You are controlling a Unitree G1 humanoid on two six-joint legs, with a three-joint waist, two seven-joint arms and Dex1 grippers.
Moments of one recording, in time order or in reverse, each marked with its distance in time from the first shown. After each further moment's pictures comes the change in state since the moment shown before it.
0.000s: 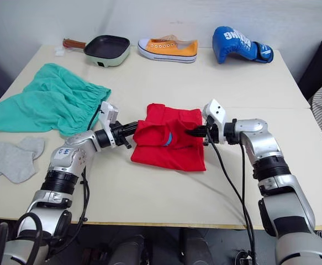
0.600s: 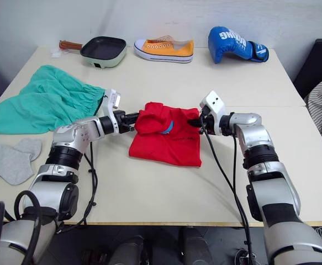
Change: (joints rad) left arm -0.275 -0.042 0.069 0.414 0.077 0.179 0.091; right arm -0.131 0.114 -0.073 0.275 -0.168 -0.025 -0.142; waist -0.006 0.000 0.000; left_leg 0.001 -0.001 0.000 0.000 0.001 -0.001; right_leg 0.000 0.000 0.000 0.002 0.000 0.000
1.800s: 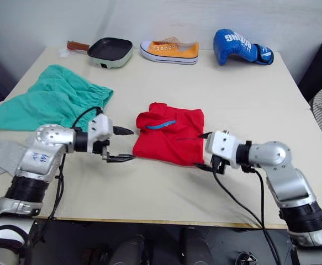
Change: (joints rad) left arm 0.389 0.298 -0.216 -0.703 0.219 -0.439 -0.456; right arm 0.649 -0.305 -0.013 -1.107 -0.051 -0.033 0.032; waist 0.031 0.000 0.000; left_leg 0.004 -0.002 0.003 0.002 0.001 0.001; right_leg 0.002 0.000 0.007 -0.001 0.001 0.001
